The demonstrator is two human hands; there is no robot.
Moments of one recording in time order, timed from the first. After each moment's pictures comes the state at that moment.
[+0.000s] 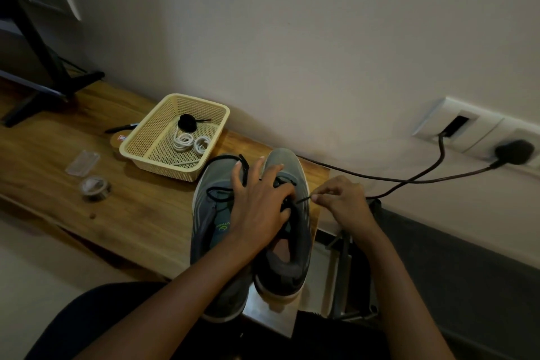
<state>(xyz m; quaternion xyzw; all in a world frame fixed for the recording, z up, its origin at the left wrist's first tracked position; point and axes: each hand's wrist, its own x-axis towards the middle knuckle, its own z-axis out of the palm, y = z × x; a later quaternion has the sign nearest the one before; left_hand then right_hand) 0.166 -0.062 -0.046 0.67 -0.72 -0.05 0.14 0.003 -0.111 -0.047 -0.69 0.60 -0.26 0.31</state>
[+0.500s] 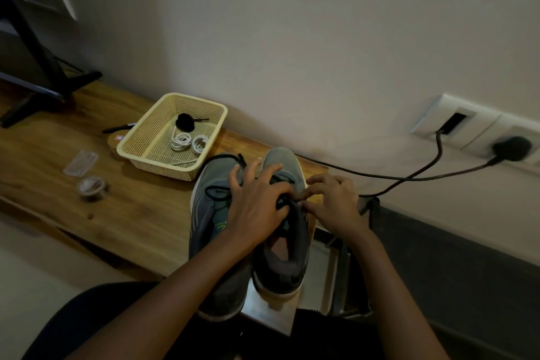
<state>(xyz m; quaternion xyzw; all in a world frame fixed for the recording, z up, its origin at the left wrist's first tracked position) 0.168 -0.063 -0.048 0.66 -0.72 -0.09 0.18 0.014 -0.102 -0.041 -0.77 0.59 -0.12 0.21</state>
